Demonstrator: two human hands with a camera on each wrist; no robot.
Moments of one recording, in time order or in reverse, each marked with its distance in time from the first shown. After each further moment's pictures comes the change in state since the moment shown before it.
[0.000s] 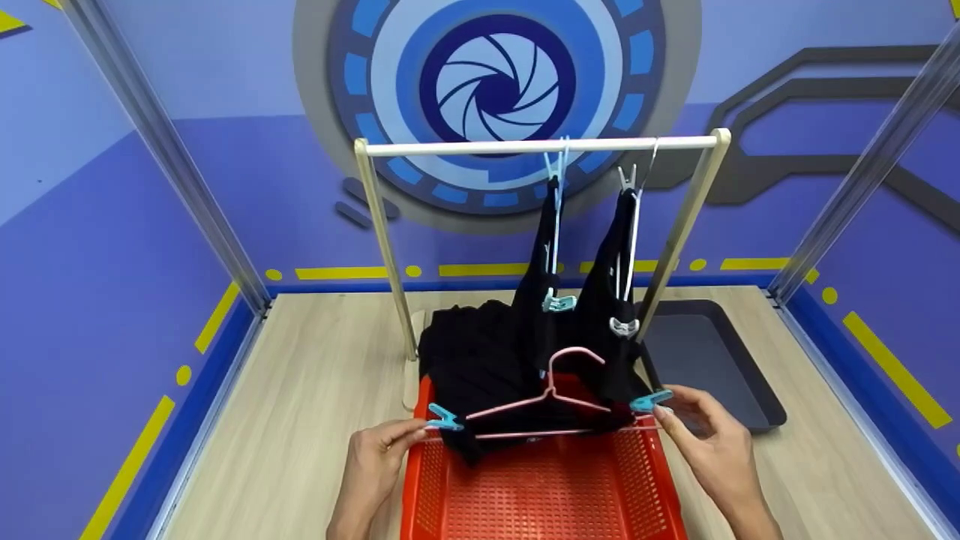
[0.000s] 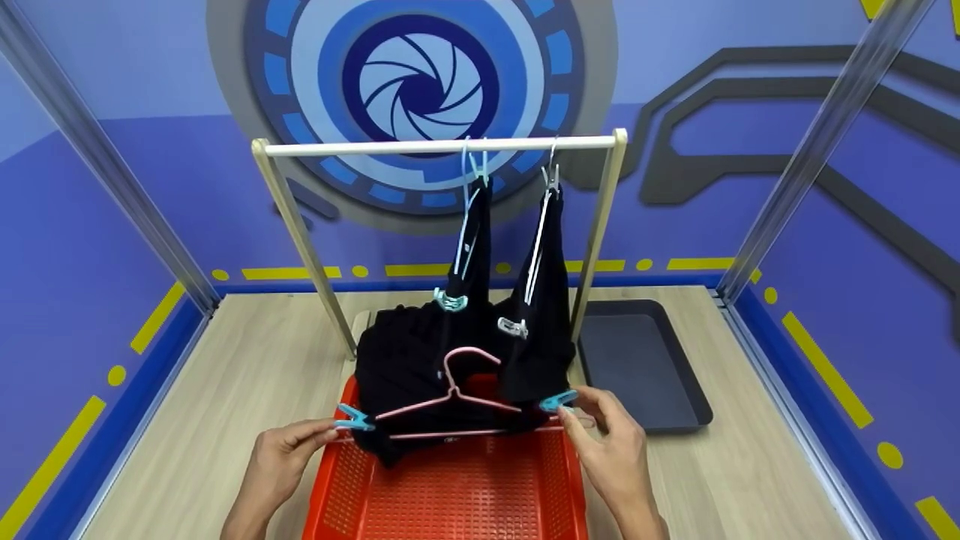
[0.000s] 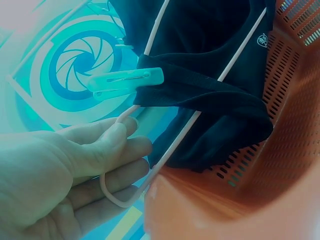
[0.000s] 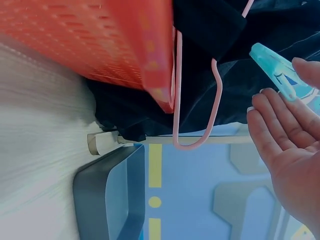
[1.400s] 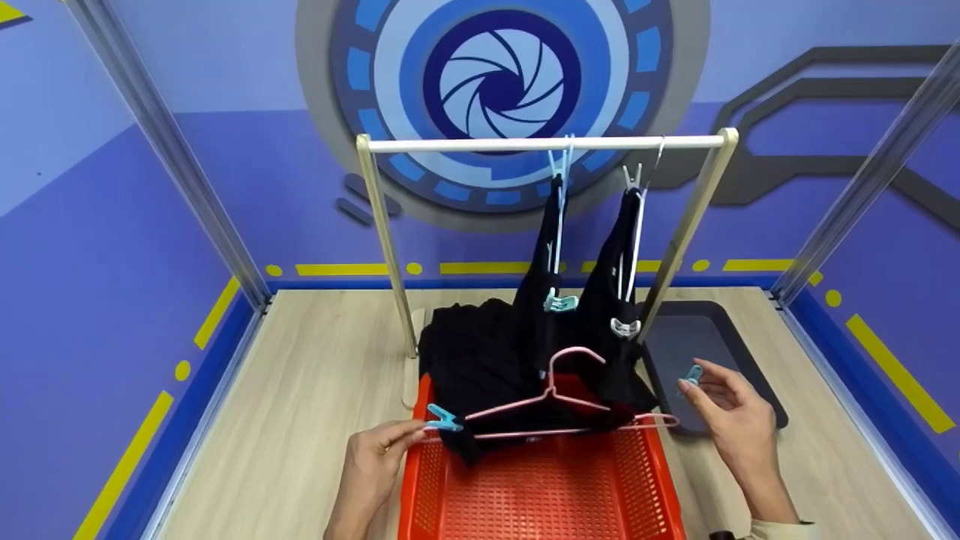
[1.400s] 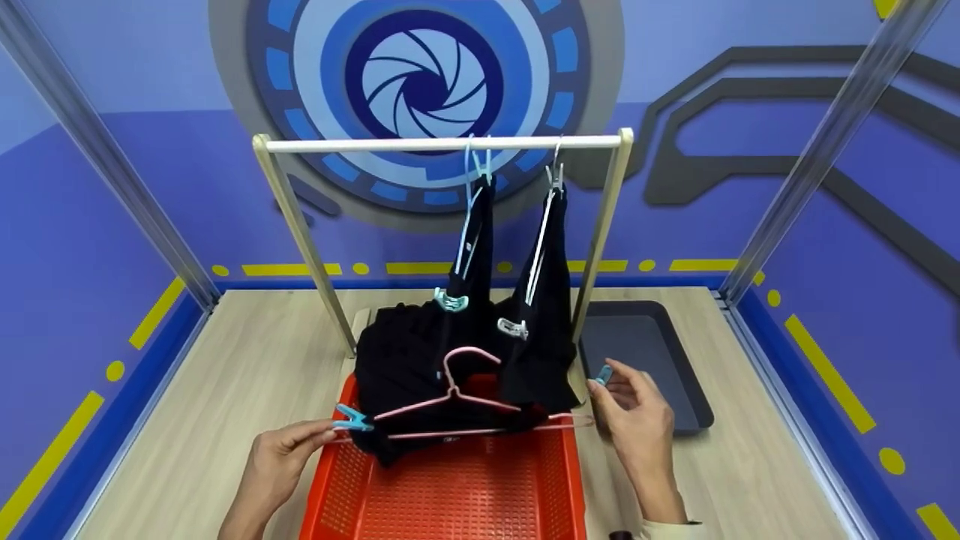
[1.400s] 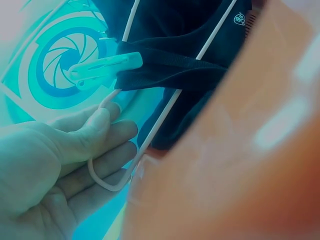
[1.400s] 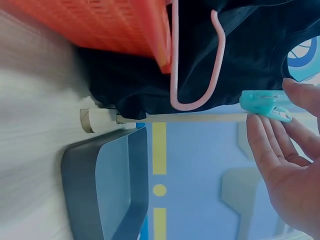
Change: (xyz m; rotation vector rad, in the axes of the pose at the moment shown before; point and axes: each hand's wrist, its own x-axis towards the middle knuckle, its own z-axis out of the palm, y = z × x) left_hand -0.003 -0.003 0.003 0.011 0.028 0.026; right_hand 0.037 0.023 -0.014 -0.025 0.079 0.077
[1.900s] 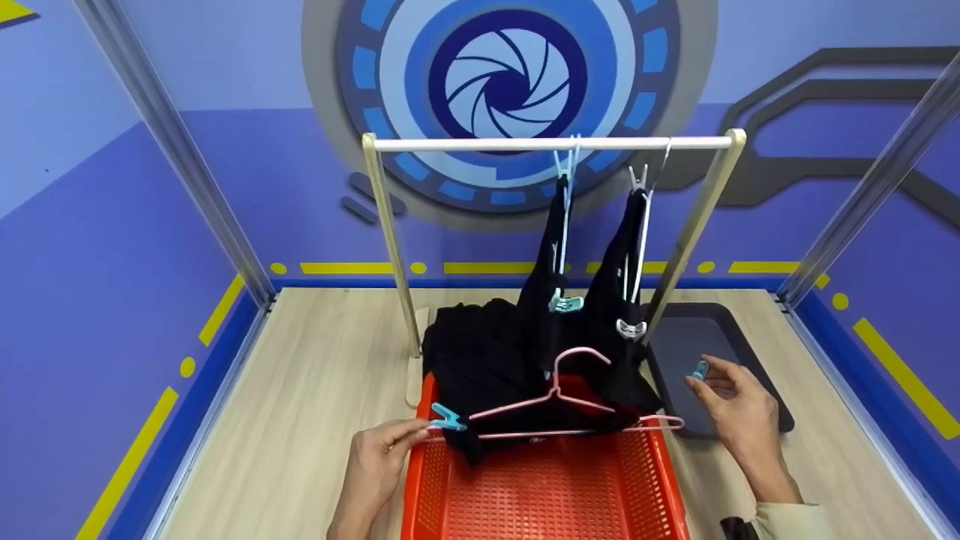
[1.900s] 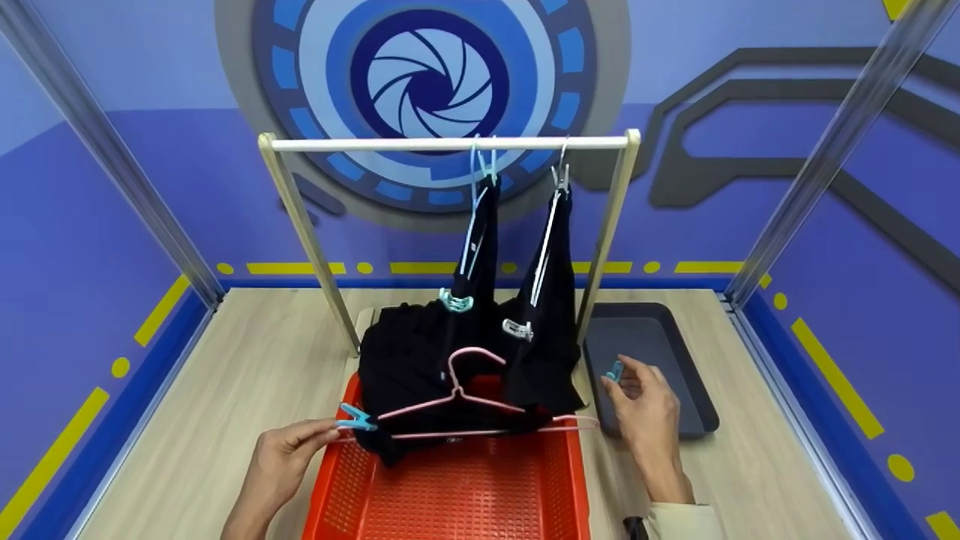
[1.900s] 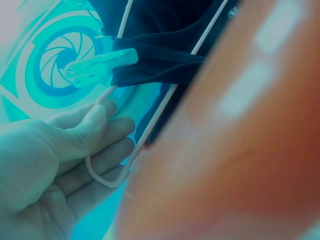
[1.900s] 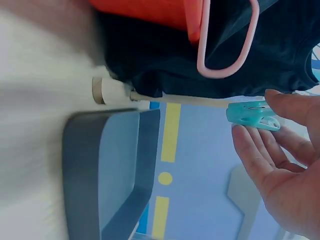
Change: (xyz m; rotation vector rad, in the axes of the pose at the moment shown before) left_hand -0.001 0.000 -0.001 -0.003 0.007 0.000; right_hand 0.022 0.018 0.002 -0.261 -0.029 -0.072
